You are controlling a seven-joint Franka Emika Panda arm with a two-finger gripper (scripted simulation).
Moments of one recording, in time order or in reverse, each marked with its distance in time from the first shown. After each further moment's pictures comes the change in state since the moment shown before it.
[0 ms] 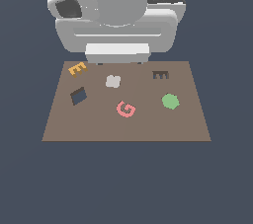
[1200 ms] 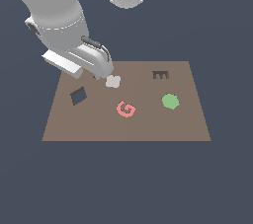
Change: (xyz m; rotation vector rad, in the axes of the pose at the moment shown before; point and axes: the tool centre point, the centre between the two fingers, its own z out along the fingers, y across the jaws) arm -0.038 0.109 0.080 0.008 0.008 0.554
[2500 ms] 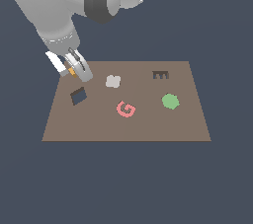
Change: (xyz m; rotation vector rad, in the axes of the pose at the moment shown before) arm -0.020 0.071 0.070 0.008 0.003 0.356
